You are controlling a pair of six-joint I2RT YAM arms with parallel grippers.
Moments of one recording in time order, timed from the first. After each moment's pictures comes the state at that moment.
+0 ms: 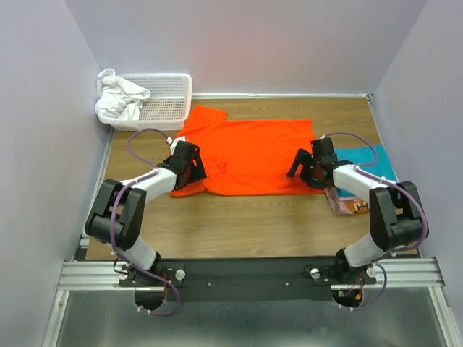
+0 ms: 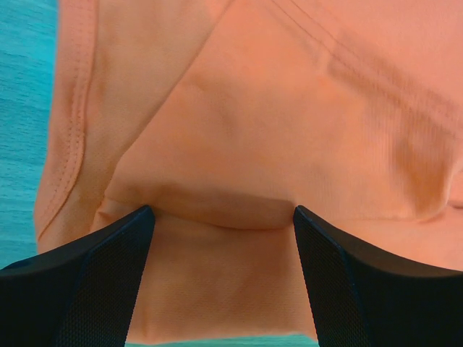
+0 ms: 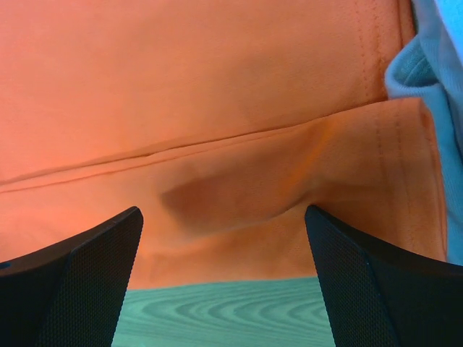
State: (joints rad) left arm -0.35 1.59 0.82 -0.14 -0.21 -0.57; right arm 0.23 1.54 0.81 -0.22 -0.01 0.61
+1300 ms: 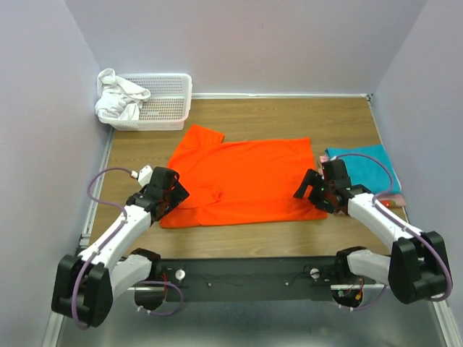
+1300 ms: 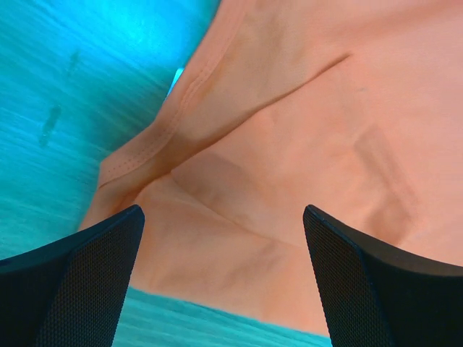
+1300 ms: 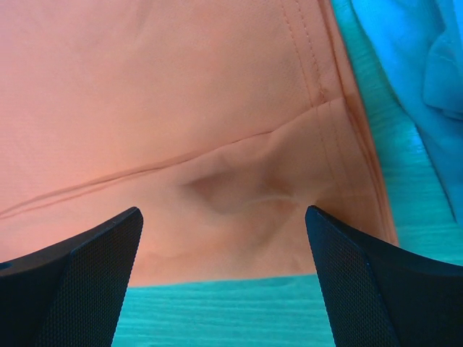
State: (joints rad) left arm -0.31 1.03 0.53 -0.50 -0.26 -0.95; right arm 0.24 1.19 0.56 -0.38 -0.04 0.67
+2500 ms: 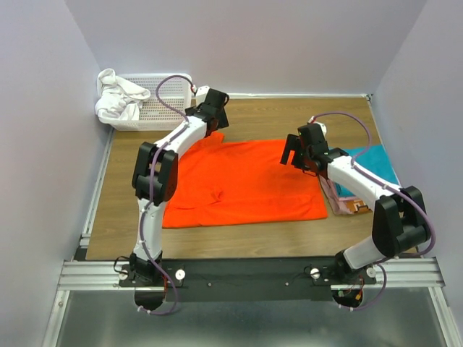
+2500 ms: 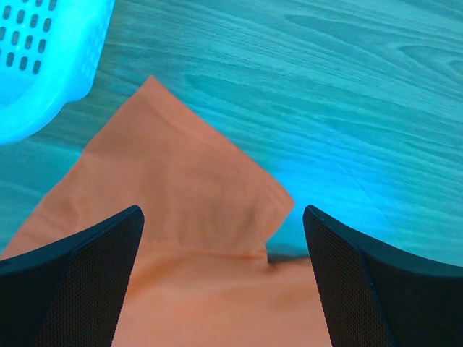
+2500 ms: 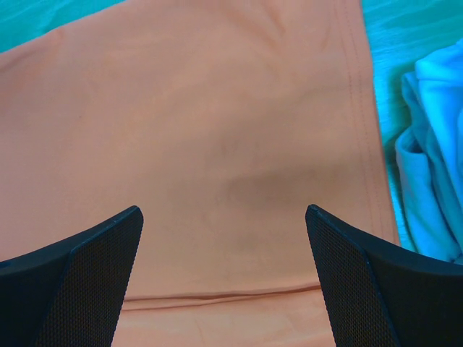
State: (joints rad) left arm -0.40 2.13 1.79 -0.45 -0.44 -0.57; right arm 0.38 1.51 1.01 -0.34 0.21 0.53
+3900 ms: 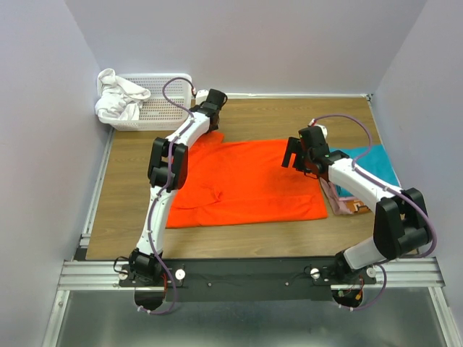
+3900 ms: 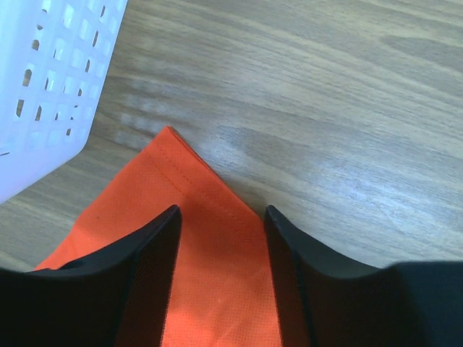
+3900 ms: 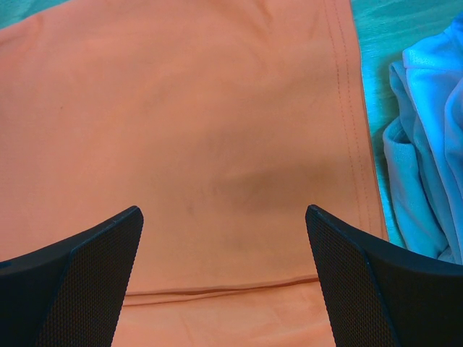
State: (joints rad) left arm -0.34 2.51 2.19 -0.63 -0.51 -0.53; right arm 0.38 1.49 0.98 -0.34 0.22 0.51
